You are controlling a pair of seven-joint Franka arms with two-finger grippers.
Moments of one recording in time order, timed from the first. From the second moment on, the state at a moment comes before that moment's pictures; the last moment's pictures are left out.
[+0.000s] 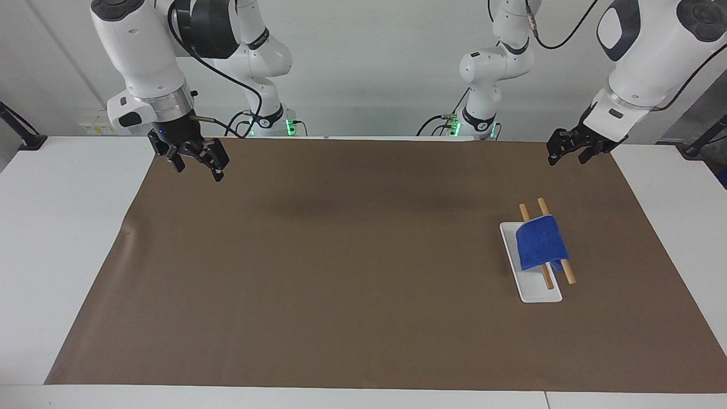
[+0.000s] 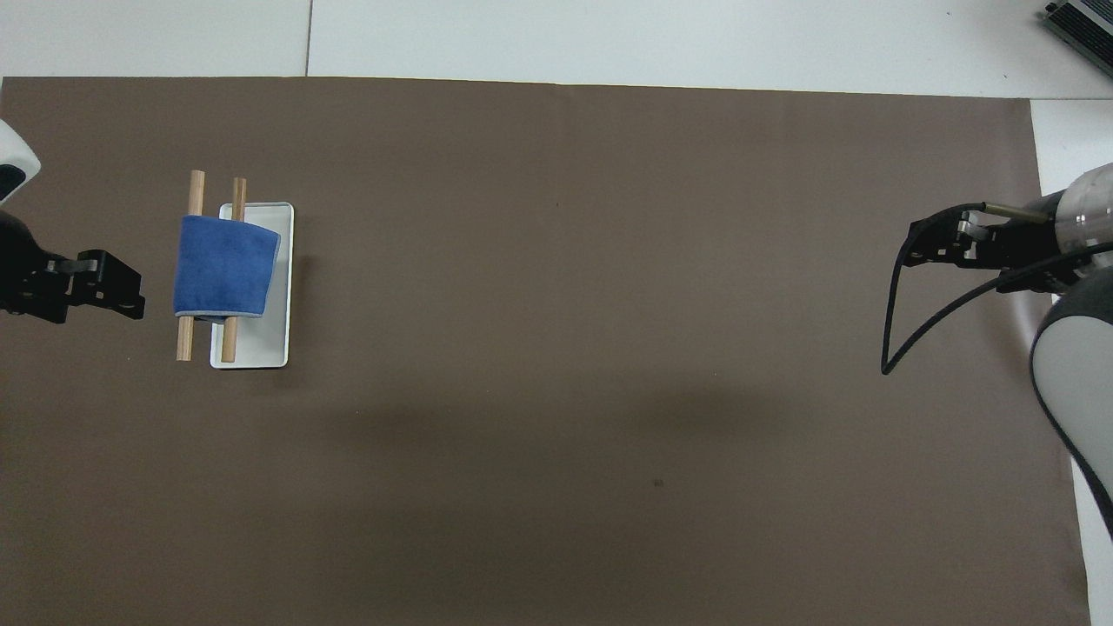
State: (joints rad) left arm 0.20 0.04 -0.28 -1.55 -0.01 1.47 -0.08; right arm 0.02 0.00 0.01 -1.67 -0.02 1.73 0.32
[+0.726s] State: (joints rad) left arm 0.20 0.03 -0.28 -1.56 0.00 1.54 -0.08; right arm 0.02 0.00 0.01 -1.67 -0.02 1.73 0.32
